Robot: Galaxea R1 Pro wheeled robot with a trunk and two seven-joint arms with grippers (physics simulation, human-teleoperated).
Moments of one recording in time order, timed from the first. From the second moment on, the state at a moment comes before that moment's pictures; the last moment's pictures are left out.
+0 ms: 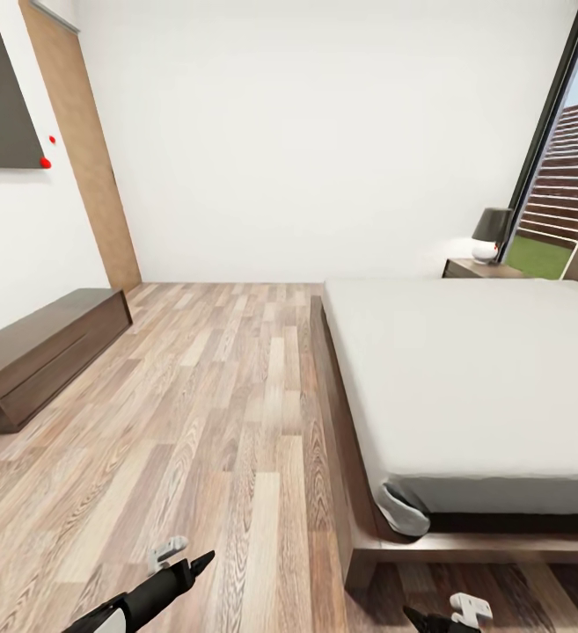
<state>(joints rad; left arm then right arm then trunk) -0.52 0.12 -0.07 -0.11 0.56 -0.02 -0.64 -0.38 -0.22 0.09 -0.17 -0.48 -0.09 0.59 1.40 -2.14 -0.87</state>
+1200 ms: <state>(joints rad) -0.52 0.03 -0.14 -0.04 0.42 -0.04 -0.42 -0.38 -0.20 0.10 -0.16 -0.47 -0.10 0.28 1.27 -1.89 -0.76</state>
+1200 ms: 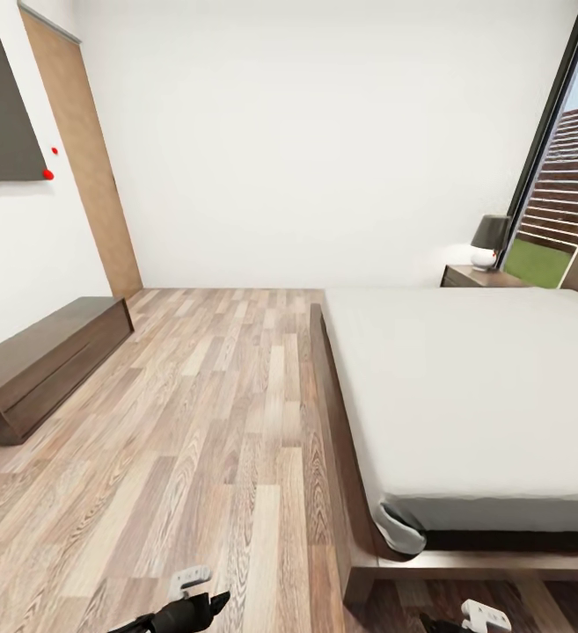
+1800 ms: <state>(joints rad) -0.46 0.02 -0.14 -0.02 0.42 -0.09 -0.42 -0.38 -0.20 0.09 -0.06 -0.48 -0.10 0.28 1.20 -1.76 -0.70</state>
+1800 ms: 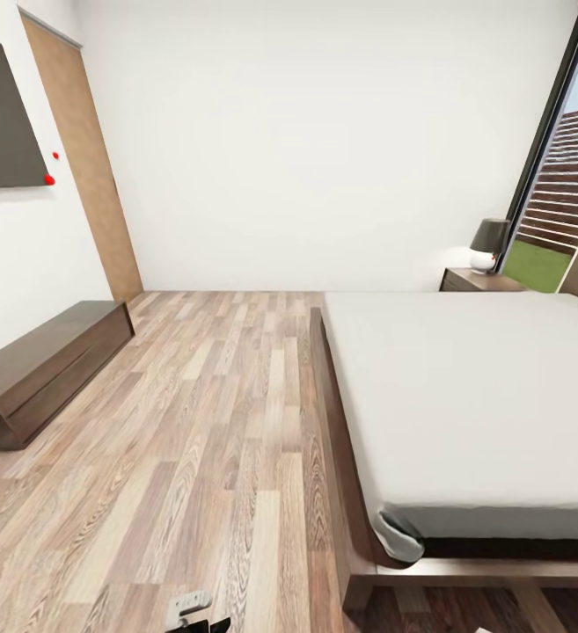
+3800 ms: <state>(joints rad) -0.46 0.02 -0.14 -0.02 0.42 -0.09 -0.42 -0.38 -0.20 0.09 -0.05 -0.48 -0.10 0.29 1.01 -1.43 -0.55</state>
